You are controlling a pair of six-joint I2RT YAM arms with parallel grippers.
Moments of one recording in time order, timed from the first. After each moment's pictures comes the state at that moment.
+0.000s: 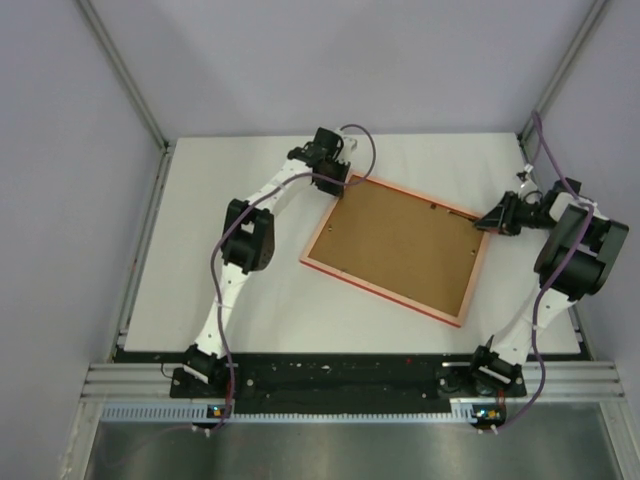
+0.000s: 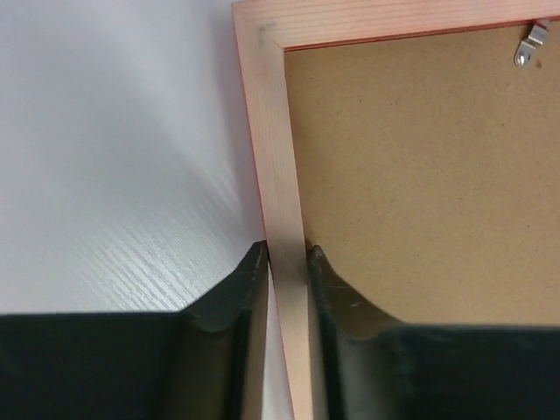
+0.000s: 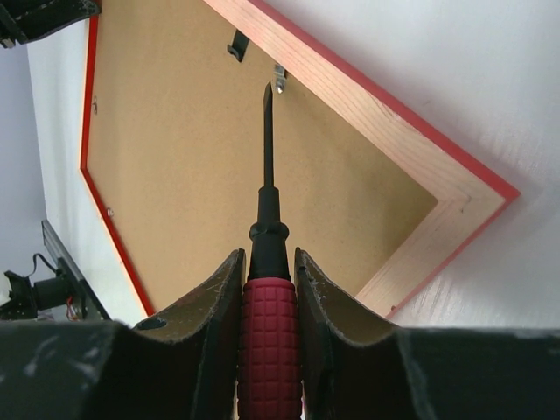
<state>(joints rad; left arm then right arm) -0.46 2.57 2.35 -0.72 0.19 -0.02 -0.50 1.99 1.33 -0.68 -0.99 -0.28</state>
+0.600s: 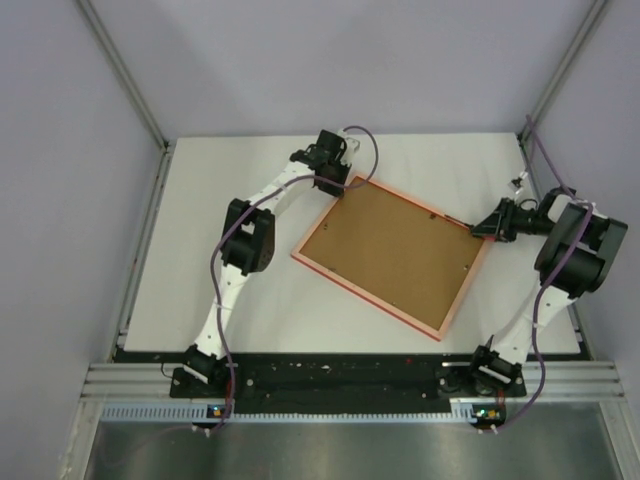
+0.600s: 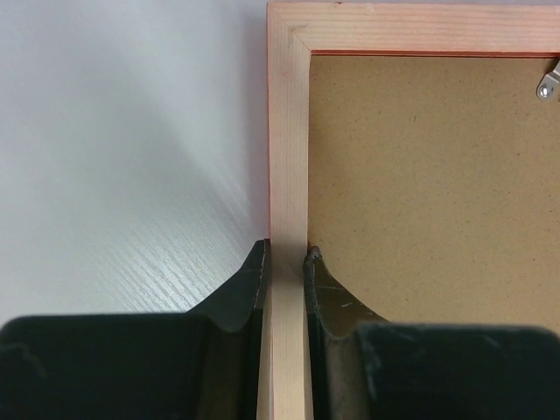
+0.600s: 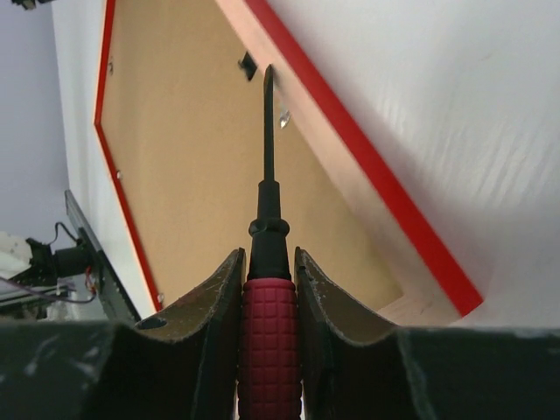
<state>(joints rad) -0.48 2.53 2.28 -0.65 0.12 0.00 -0.50 2.04 1.35 -0.77 -1.03 -0.38</state>
